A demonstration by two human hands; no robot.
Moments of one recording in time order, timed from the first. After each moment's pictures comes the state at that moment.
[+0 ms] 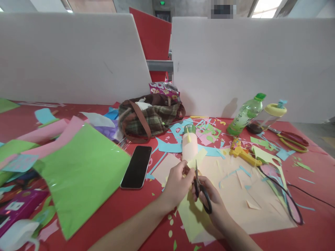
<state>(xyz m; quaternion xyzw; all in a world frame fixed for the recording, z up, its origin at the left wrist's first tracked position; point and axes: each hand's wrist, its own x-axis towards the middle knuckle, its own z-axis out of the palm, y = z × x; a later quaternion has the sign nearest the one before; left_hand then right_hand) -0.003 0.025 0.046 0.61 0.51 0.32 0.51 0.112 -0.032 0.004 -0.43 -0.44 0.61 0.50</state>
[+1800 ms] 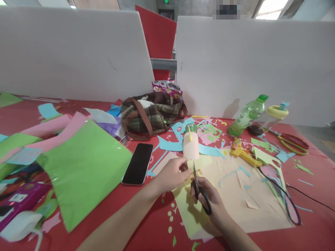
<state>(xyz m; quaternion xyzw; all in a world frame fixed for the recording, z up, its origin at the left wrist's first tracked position) -0.028 0.045 0.060 0.74 0.43 0.21 0.48 0.112 -0.035 0.002 -0.42 -0.43 0.63 0.49</state>
